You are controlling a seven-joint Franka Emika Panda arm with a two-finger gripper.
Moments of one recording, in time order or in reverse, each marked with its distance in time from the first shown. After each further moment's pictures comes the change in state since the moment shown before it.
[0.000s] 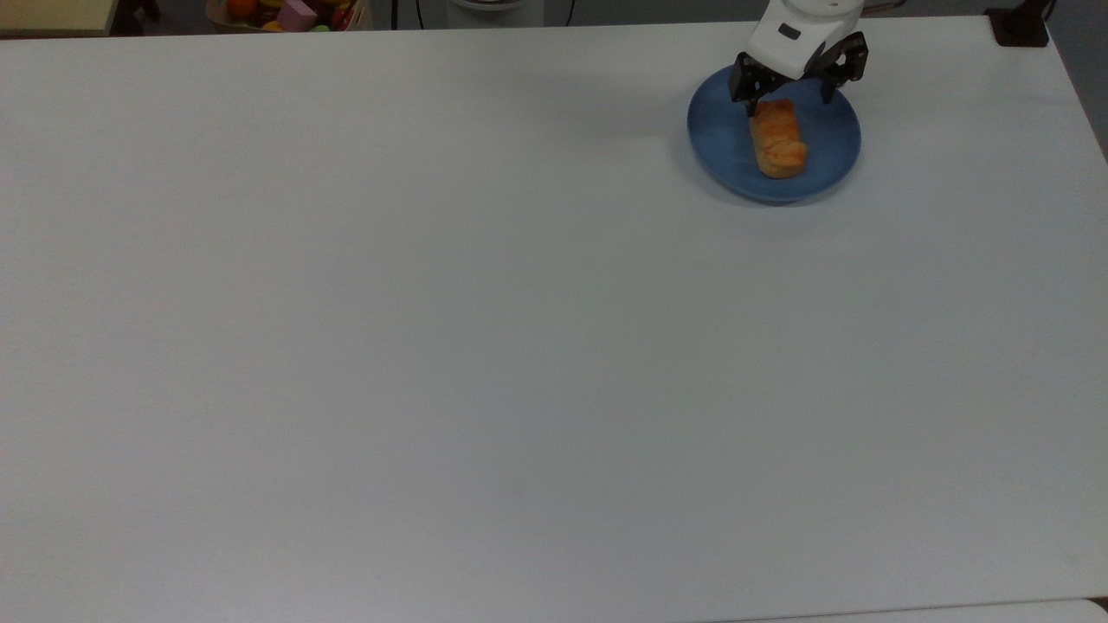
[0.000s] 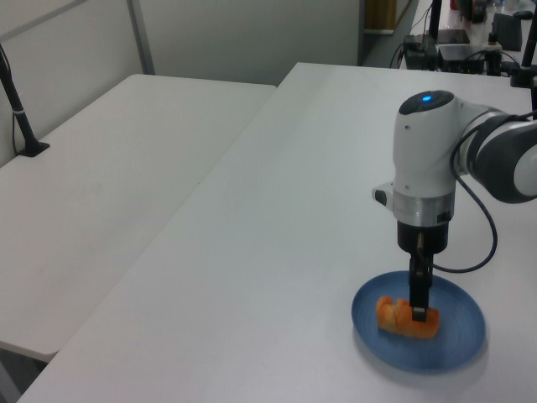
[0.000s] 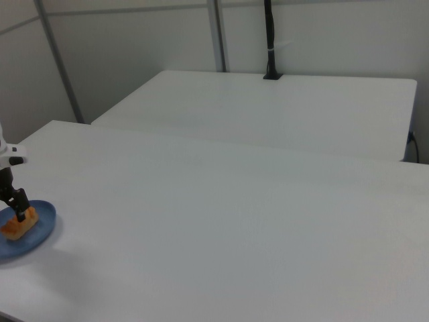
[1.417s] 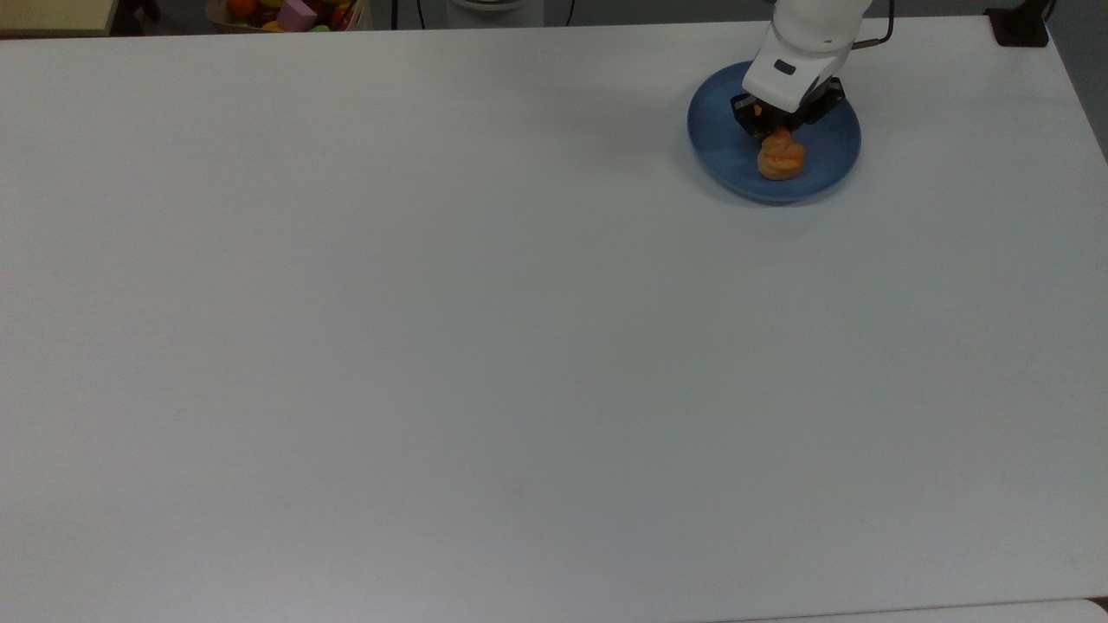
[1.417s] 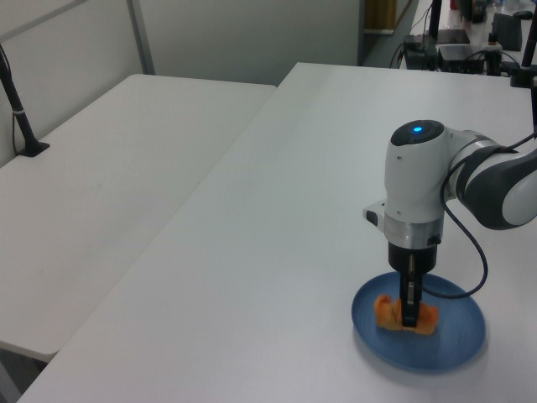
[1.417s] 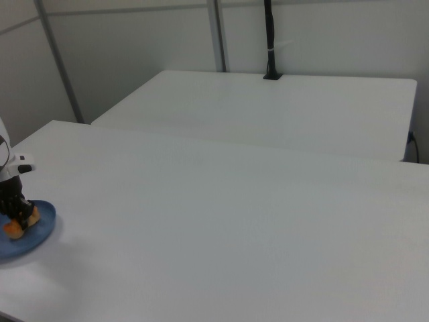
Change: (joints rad) arm -0.029 0.077 0.026 0.006 -0.085 0.069 0.001
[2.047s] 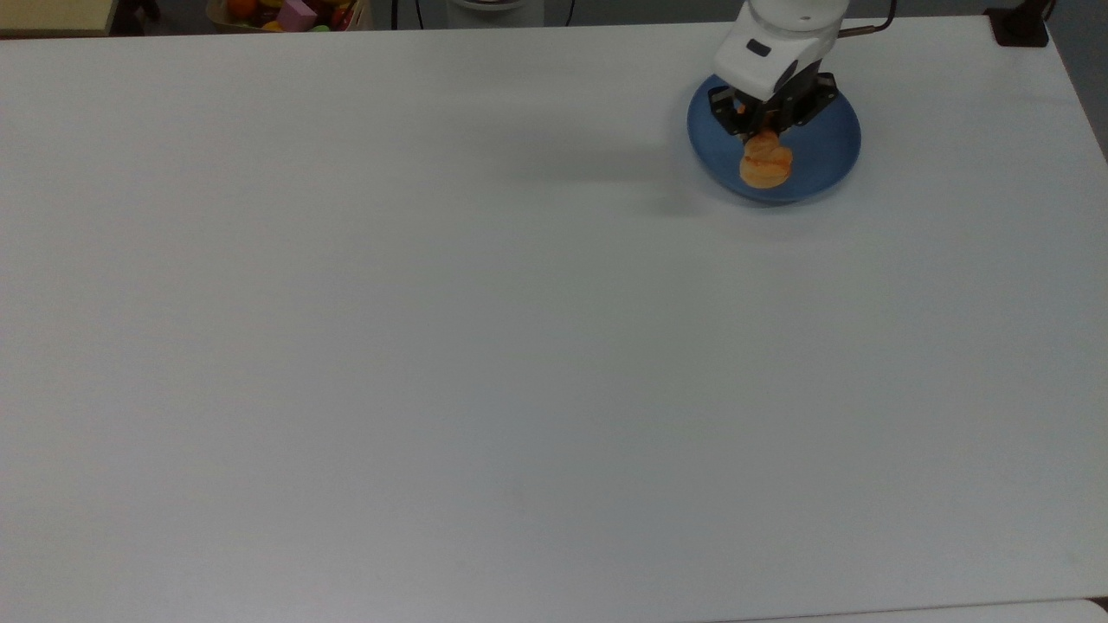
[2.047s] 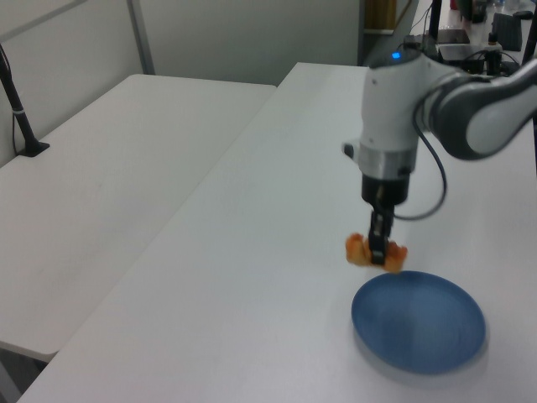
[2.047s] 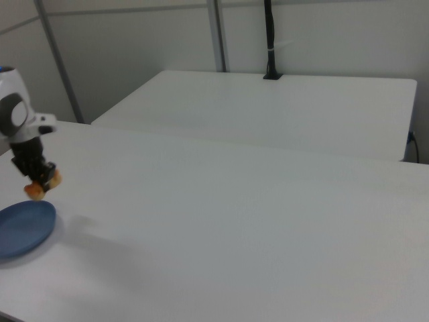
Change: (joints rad) arm -0.137 -0.055 0.000 0.164 0.000 -0.169 -0.047
